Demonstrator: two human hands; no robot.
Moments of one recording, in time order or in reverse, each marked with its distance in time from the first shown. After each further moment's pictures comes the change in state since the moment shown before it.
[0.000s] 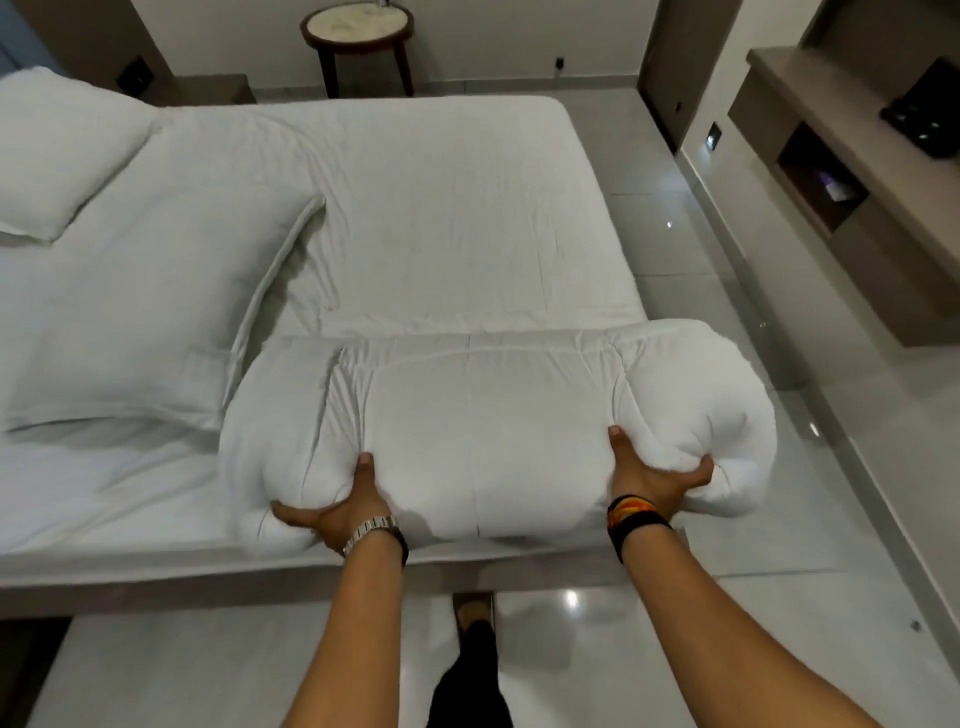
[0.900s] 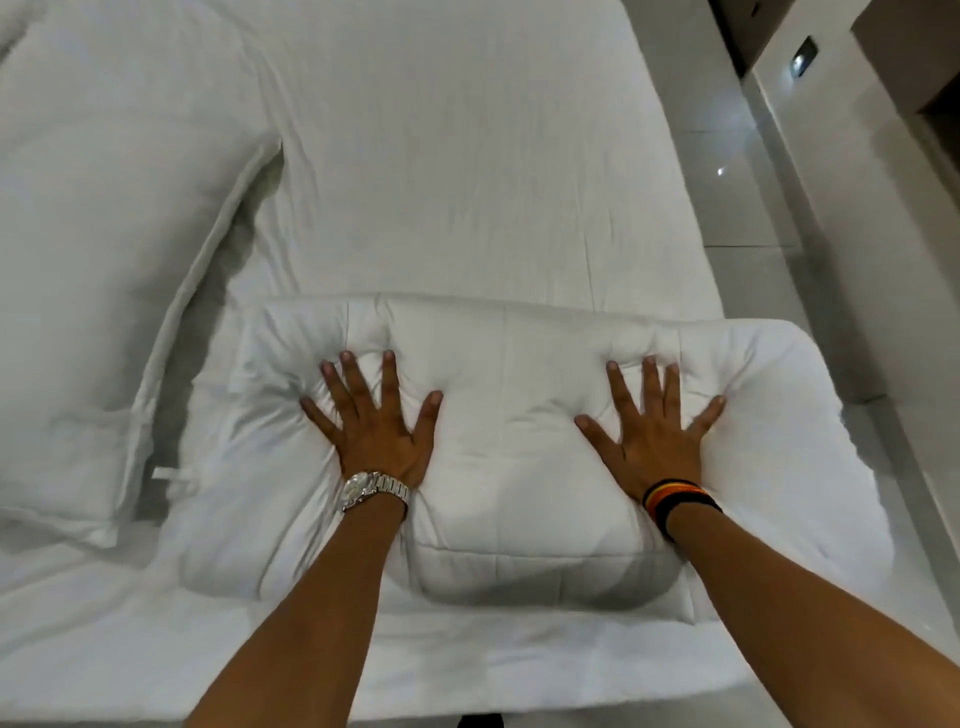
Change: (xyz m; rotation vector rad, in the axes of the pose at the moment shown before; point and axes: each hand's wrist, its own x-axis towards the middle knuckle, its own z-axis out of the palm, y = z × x) left_hand 0.168 0.004 0.272 1.389 -0.237 1.343; right_hand 0.162 -0.021 0.247 -1.489 -0.421 -1.080
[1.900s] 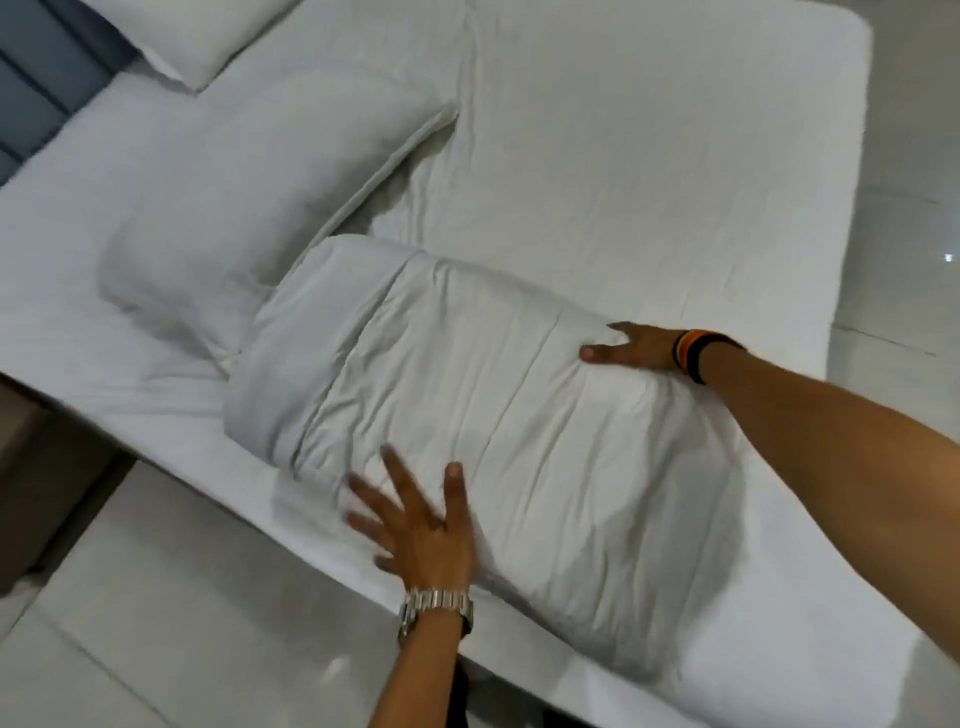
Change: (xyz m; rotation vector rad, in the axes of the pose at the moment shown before) left_hand -0.179 0.133 -0.081 -0.600 -0.048 -1.014; right_hand 0.180 -0.037 -0.108 0.327 -0.879 -0.375
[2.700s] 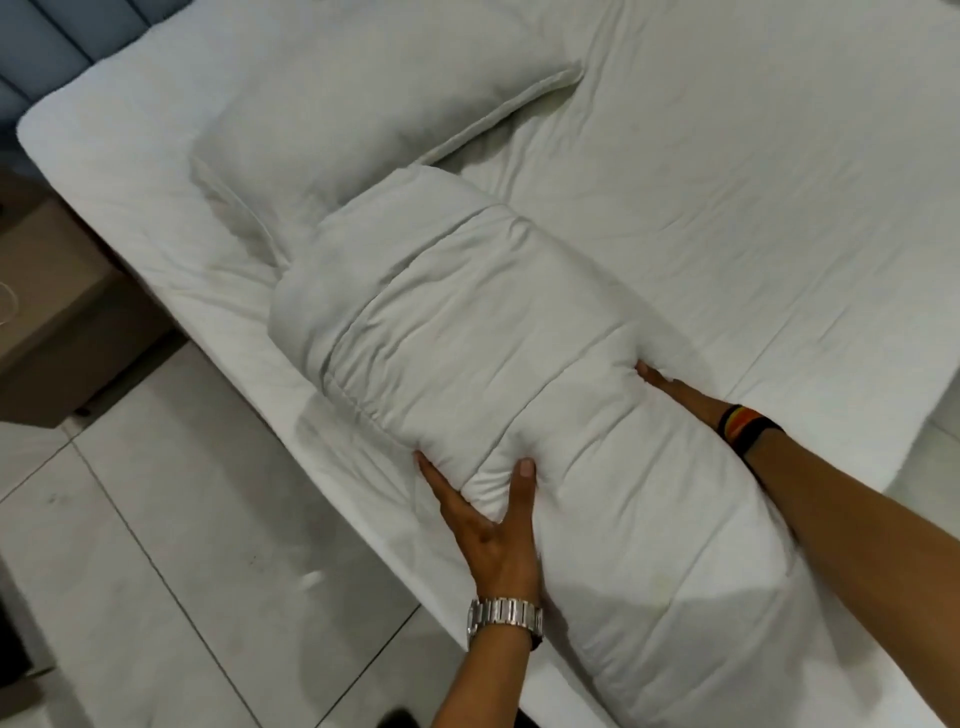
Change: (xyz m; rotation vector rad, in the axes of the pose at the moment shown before) left_hand -0.066 0.057 0.026 -0.826 0.202 -0.170; right_hand 0.033 0.006 0.054 0.480 -0.175 -0.234
